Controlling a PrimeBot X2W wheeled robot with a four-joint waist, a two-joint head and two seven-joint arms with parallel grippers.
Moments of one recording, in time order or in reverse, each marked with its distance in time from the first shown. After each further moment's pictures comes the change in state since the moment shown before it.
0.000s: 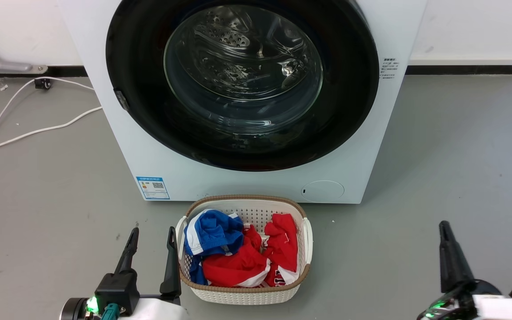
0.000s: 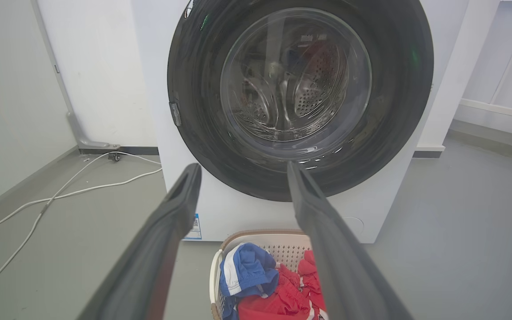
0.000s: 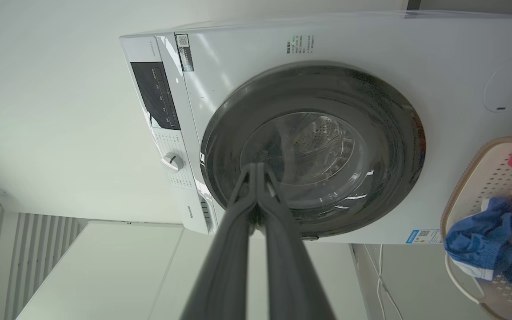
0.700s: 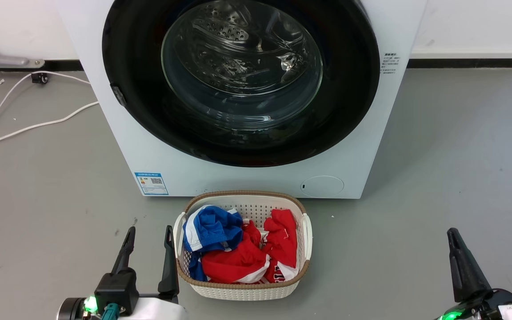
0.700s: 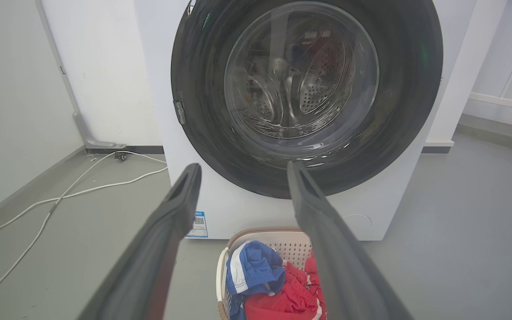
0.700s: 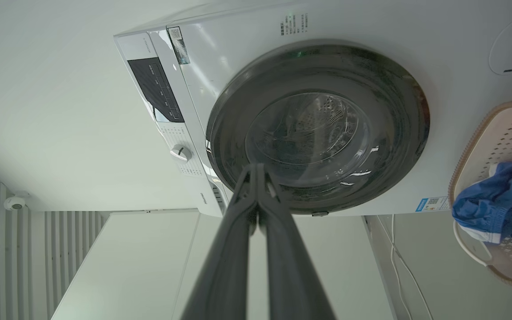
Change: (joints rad) left arm 0.001 0.000 0.004 -0.008 0.020 0.018 0.000; right arm 0.046 -0.001 -0.124 -0.038 0.149 0.000 0.250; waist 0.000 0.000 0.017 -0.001
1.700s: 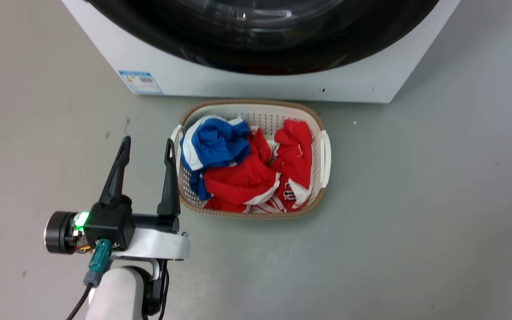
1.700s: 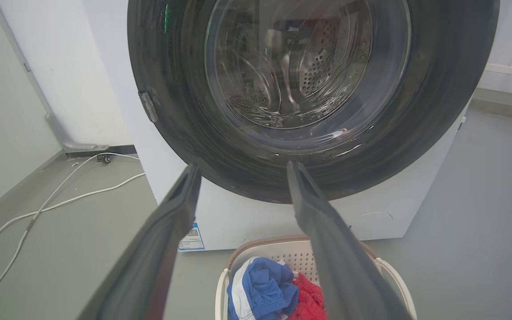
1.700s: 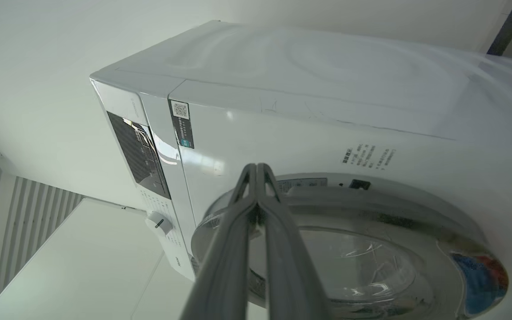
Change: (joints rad) left arm -0.243 0.000 0.013 -0.064 0.061 -0.049 0.000; right arm -0.843 -0.260 -0.215 0.389 -0.034 0.000 0.167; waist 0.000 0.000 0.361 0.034
